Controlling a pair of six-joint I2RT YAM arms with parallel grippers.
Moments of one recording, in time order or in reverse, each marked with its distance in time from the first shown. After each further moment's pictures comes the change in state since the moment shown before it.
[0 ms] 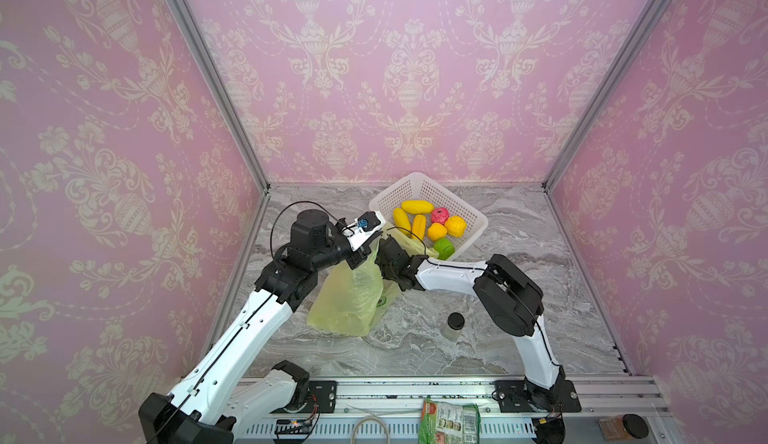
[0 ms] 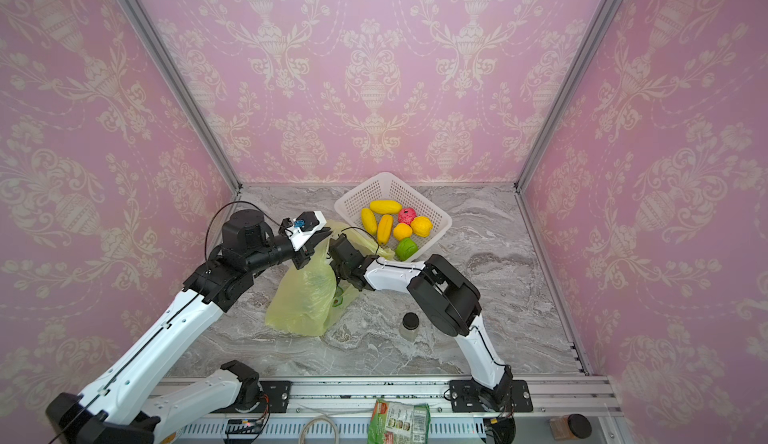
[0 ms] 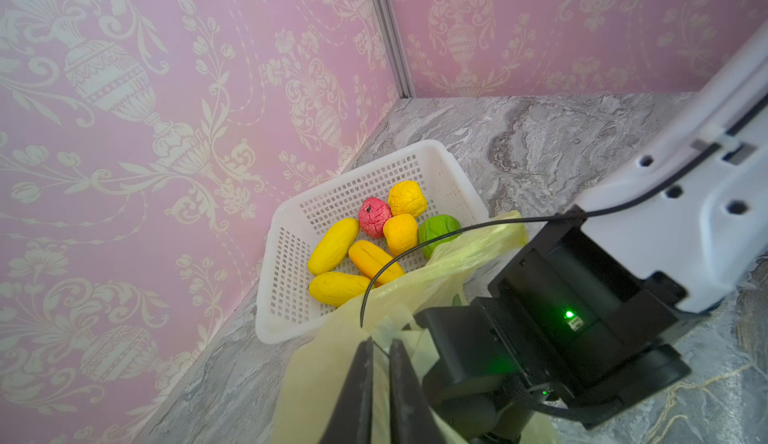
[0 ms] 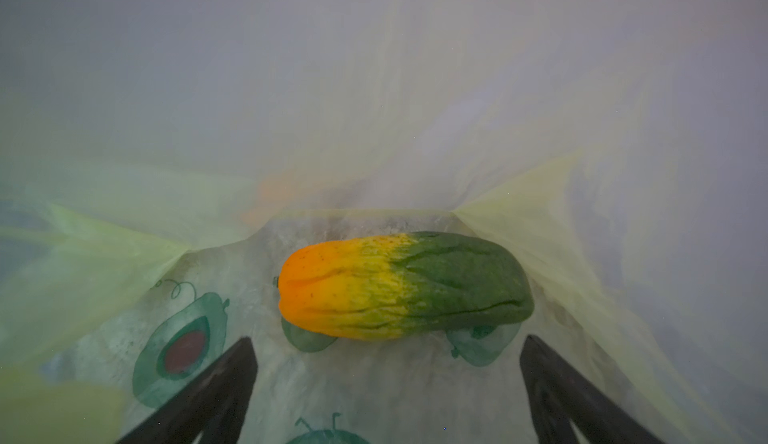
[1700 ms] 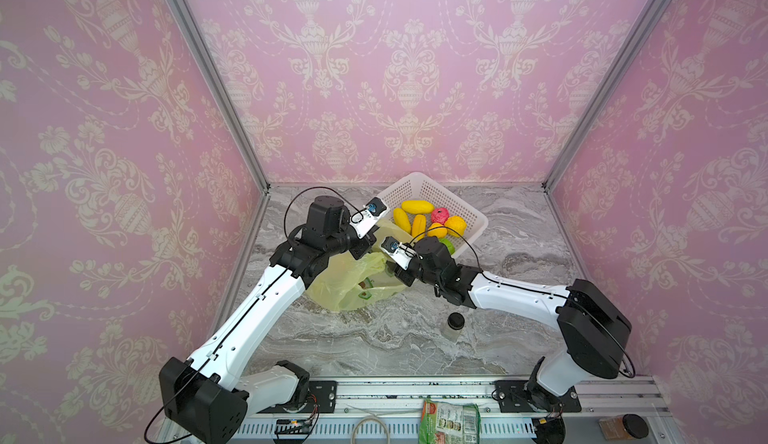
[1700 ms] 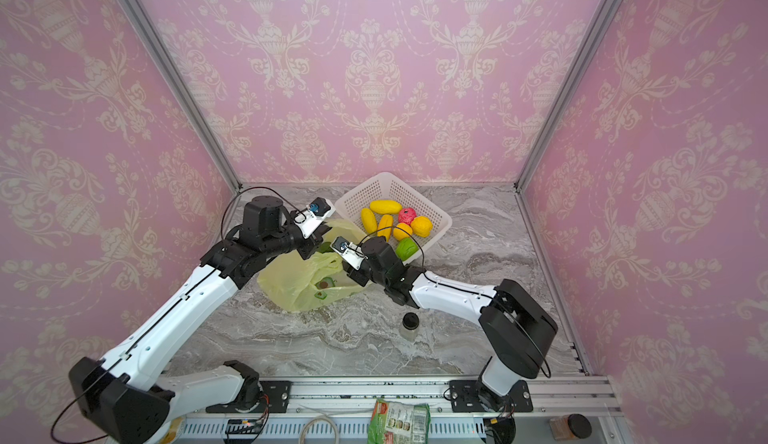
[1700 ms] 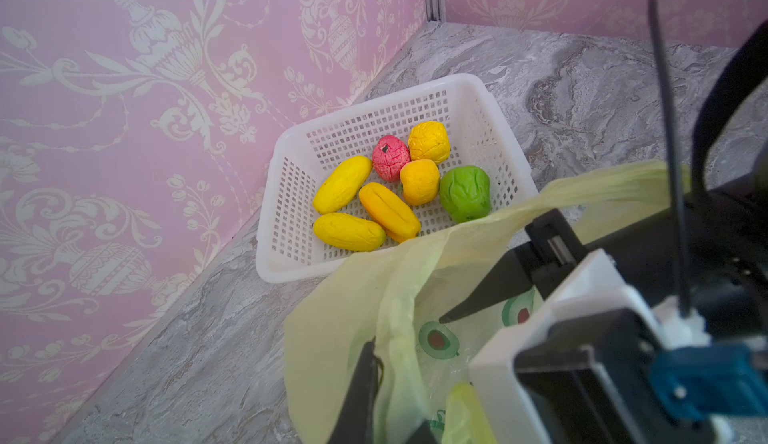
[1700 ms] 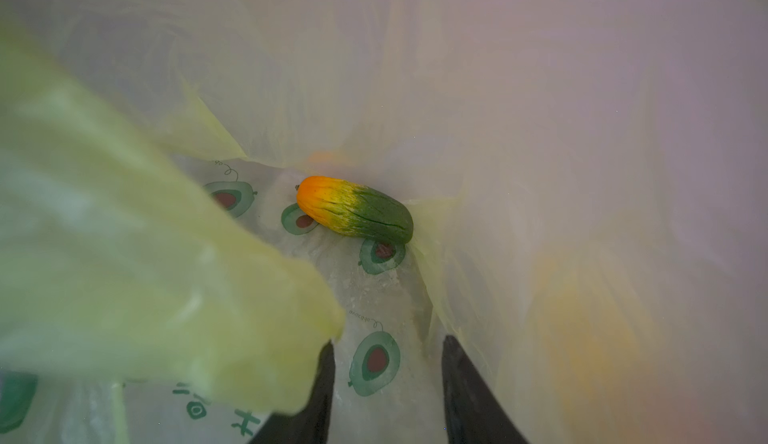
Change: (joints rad) left arm -0.002 0.145 0.109 -0.113 -0.109 -0.030; right arm -0.021 -0.467 -0.417 0.148 0.268 -0.099
